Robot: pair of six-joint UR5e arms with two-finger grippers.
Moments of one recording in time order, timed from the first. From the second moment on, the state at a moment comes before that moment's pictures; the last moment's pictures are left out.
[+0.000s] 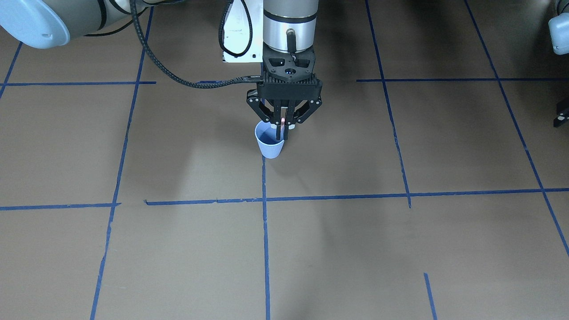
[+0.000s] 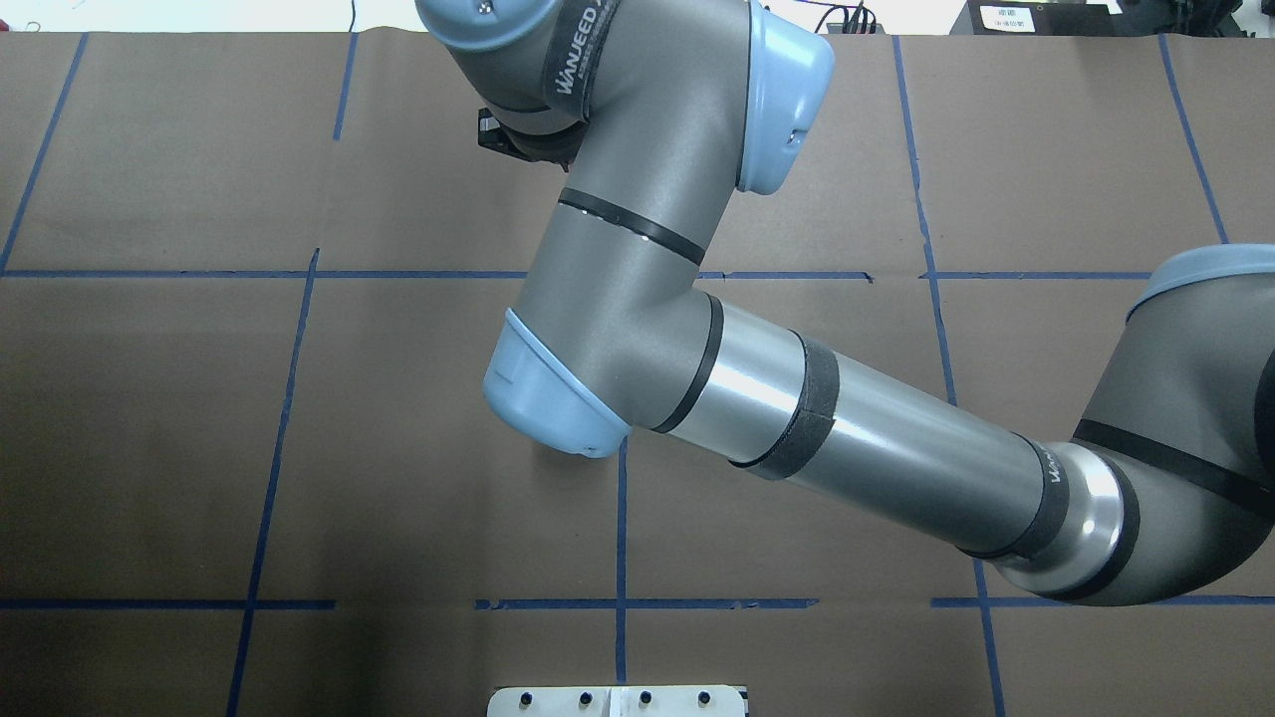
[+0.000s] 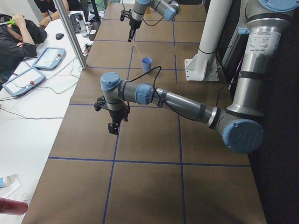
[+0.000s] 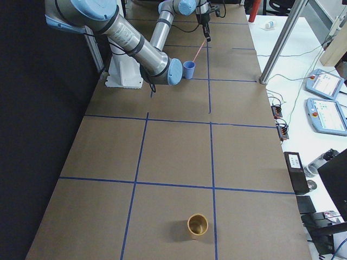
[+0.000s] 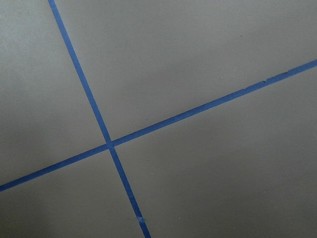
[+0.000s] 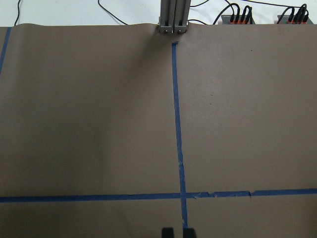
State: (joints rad) left arm -1.40 -1.71 -1.75 -1.40 -2.26 0.16; right arm 0.61 -0.43 1.55 -1.90 1.64 1.16
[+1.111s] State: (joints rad) left arm -1.41 -1.71 -1.75 -1.40 -2.26 0.16; right arm 0.71 -0.58 1.75 -1.95 1.82 1.12
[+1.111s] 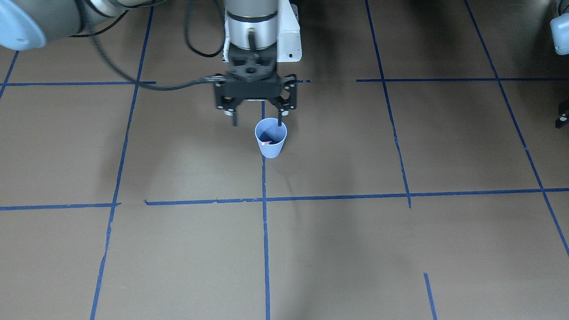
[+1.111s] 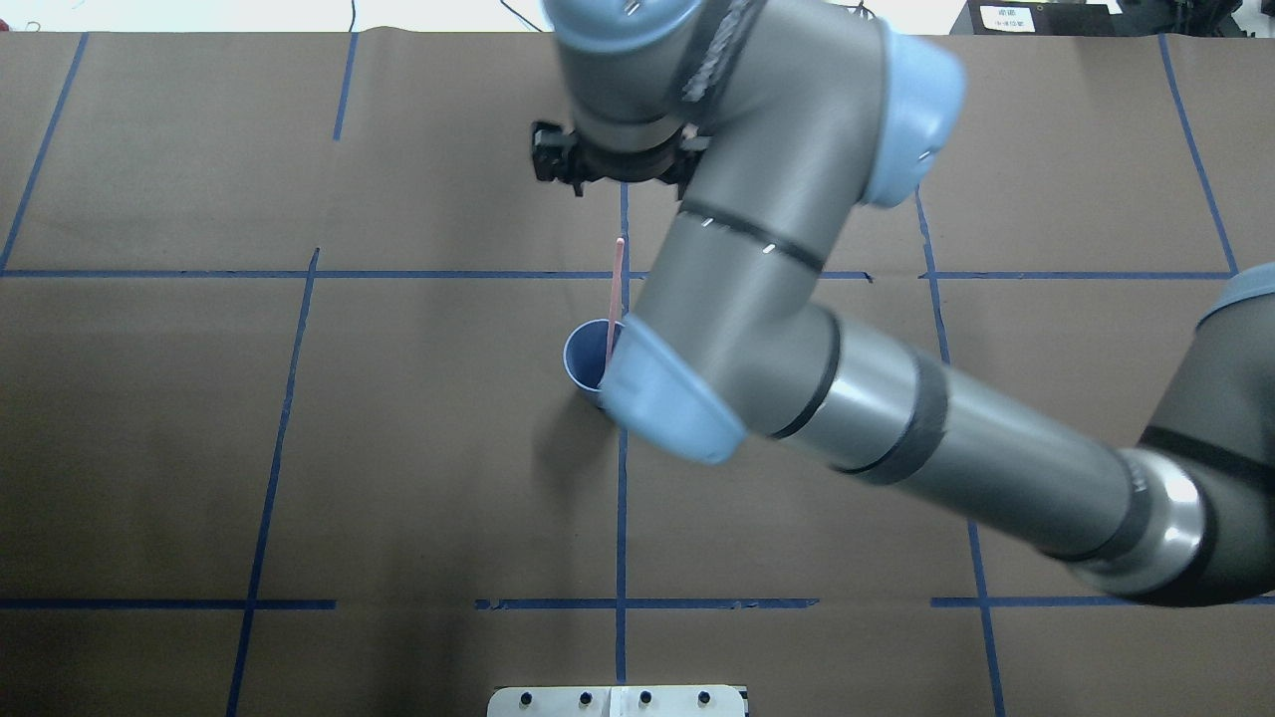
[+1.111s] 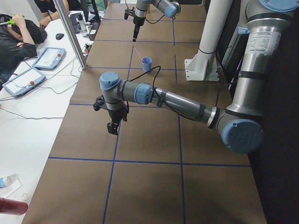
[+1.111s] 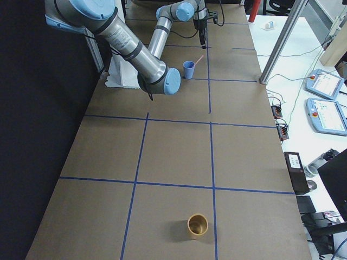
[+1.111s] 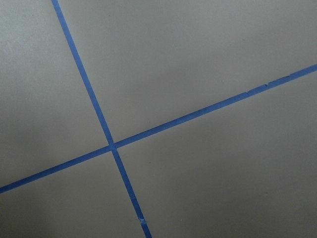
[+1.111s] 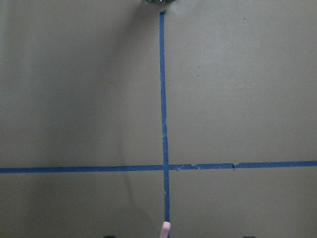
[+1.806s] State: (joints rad) left arm -1.43 -1.71 -1.75 -1.39 -2.26 0.16; right arm 1.26 -1.17 2.01 -1.98 2.25 0.33
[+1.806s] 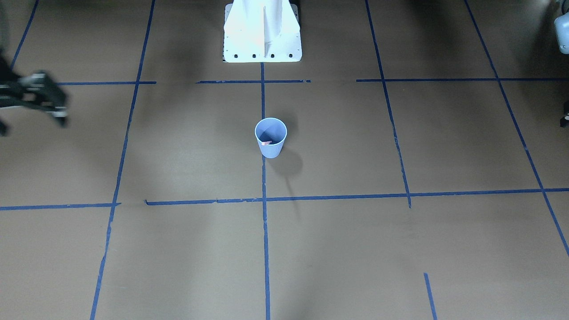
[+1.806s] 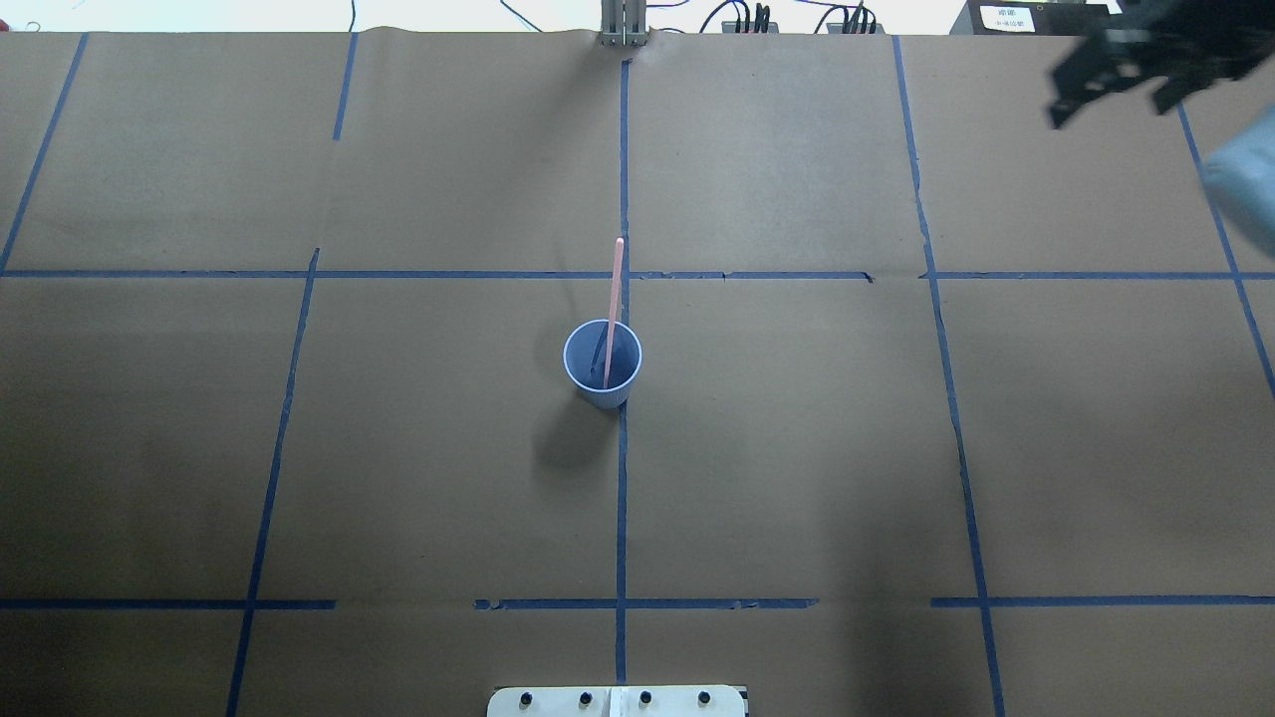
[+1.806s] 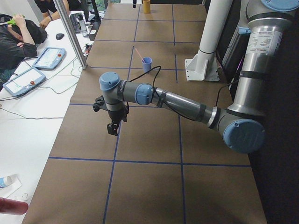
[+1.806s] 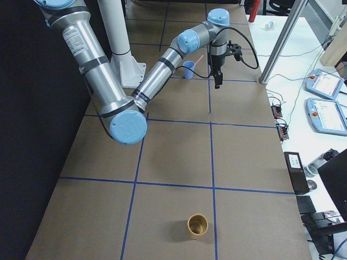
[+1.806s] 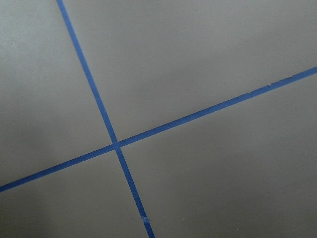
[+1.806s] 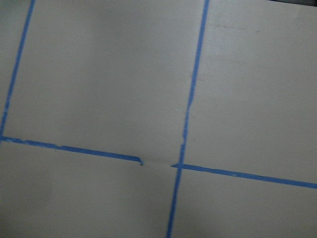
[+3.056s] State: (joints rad) left arm -1.53 -1.62 -1.67 -1.39 -2.30 0.19; right arm 1.56 -1.62 1.61 -1.41 2.41 -0.05
